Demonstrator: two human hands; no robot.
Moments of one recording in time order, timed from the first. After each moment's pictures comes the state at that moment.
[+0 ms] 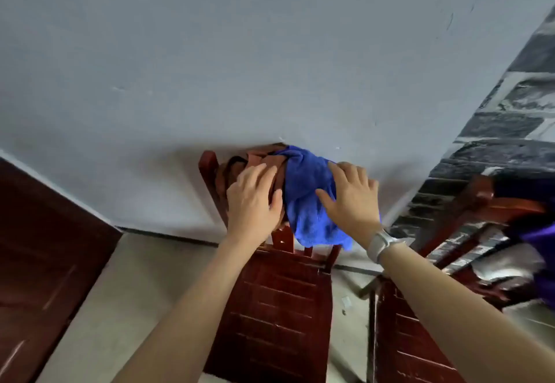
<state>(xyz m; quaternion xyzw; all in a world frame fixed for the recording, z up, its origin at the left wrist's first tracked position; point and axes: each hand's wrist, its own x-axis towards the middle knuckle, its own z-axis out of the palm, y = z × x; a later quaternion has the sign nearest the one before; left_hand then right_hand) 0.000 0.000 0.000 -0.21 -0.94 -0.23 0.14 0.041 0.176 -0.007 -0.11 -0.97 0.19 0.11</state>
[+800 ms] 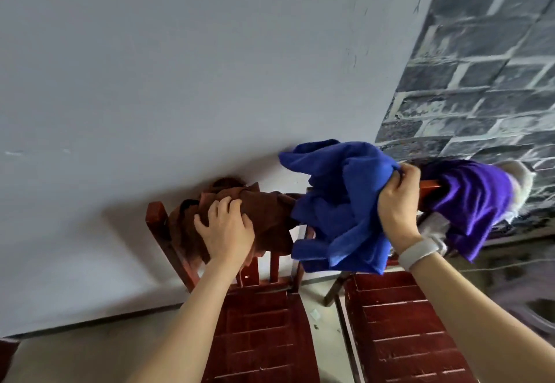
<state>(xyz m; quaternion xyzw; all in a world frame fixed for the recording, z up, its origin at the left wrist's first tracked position) -0.033 0.012 -0.019 -0.20 -0.96 -0.18 0.03 0.099 0.223 0.049 -0.39 -0.70 0.41 0.43</state>
